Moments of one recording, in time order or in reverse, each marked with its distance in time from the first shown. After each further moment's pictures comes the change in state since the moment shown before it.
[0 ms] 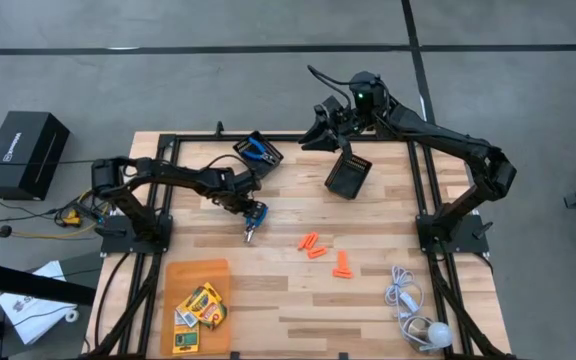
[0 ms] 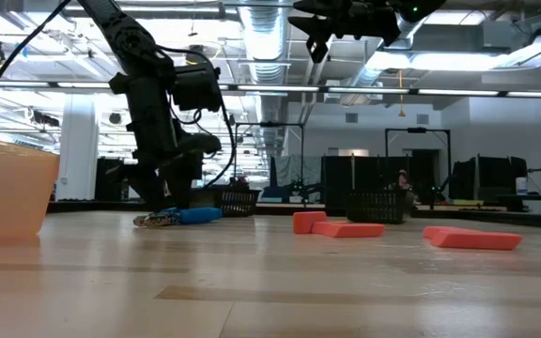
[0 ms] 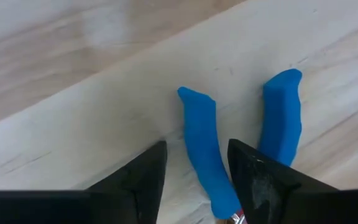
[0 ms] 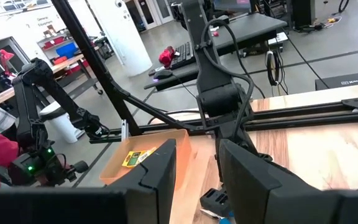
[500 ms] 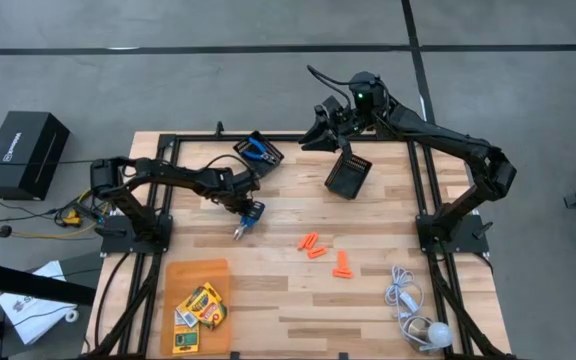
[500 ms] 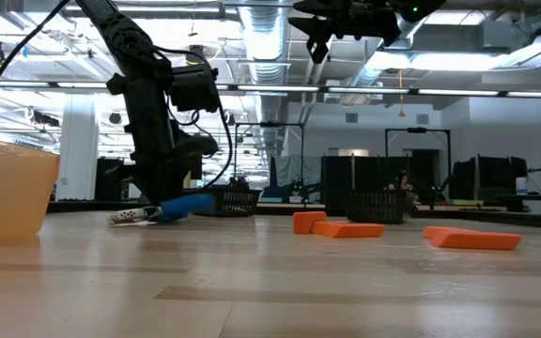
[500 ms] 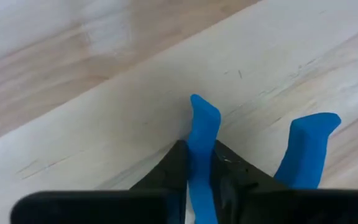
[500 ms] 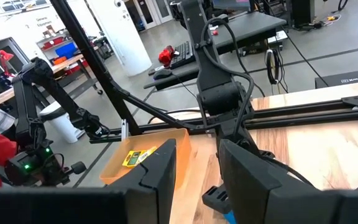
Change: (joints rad) left arm -0.008 -0.013 -0.004 0.011 -0.010 0.031; right arm 0.000 0.000 0.000 -0.006 0.002 0.002
